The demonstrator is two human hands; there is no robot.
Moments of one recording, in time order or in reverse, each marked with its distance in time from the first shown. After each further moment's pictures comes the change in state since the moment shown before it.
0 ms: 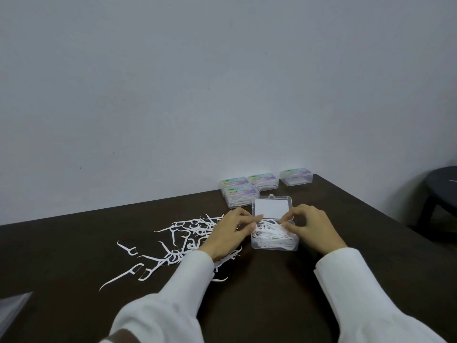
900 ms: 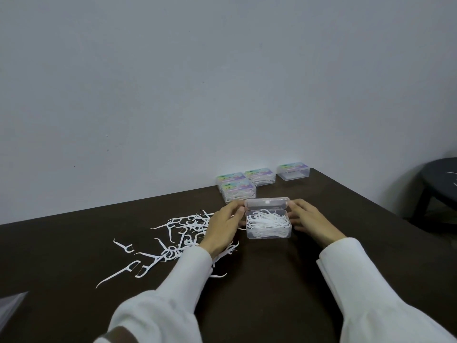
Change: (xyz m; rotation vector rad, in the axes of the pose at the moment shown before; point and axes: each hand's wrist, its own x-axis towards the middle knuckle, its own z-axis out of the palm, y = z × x) left_hand 0.000 0.006 0.006 -0.310 0.195 -0.184; right_hand 0.014 0.014 0.010 0.572 -0.098 0.339
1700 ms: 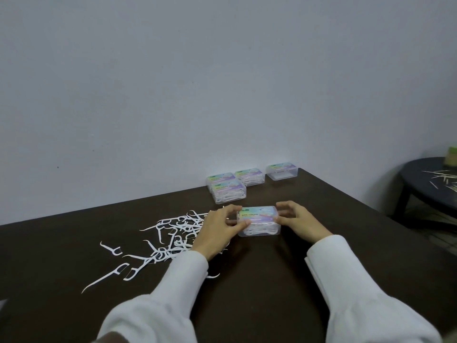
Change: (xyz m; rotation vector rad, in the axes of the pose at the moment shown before) left_hand -0.005 0.004 0.002 0.161 -0.057 0.058; right_hand -0.006 0.002 -0.004 -0.162 -0.026 -0.025
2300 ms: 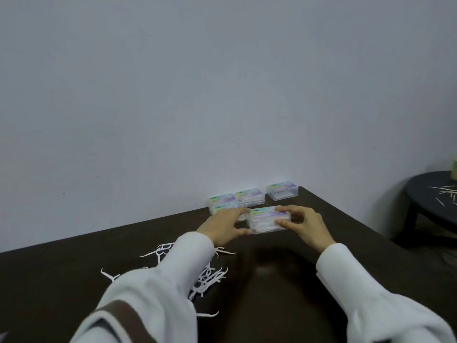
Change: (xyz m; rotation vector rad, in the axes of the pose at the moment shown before) left_hand 0.048 0.041 -0.025 0.489 -0.283 0.073; right_hand 0.015 -0.004 -0.032 0.028 0.157 -0.324
